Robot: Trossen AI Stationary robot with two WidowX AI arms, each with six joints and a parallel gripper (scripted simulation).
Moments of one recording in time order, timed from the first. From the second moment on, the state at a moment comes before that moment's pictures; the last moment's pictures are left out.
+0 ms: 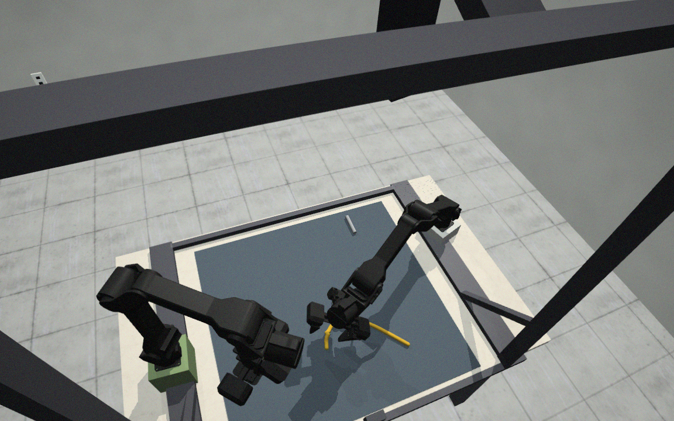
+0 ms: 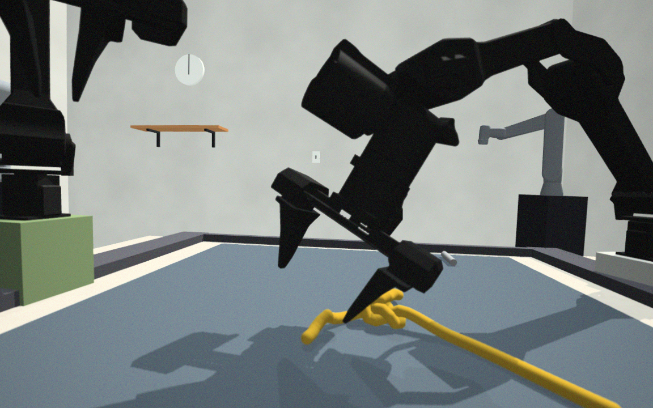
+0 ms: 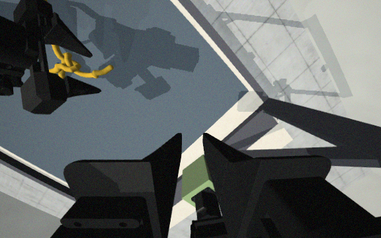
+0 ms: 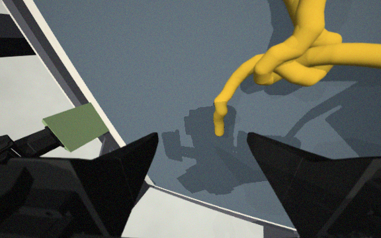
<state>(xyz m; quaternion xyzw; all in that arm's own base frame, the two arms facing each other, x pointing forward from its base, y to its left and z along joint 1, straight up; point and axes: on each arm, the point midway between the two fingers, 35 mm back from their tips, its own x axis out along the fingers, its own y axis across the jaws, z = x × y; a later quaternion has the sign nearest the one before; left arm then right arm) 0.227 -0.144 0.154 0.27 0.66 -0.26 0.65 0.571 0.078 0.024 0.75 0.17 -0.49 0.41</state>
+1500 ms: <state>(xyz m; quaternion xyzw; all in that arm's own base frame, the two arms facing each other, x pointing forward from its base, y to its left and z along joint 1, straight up) 0.227 -0.144 0.154 0.27 0.66 -0.26 0.65 0.532 0.083 0.047 0.71 0.25 -0.48 0.46</state>
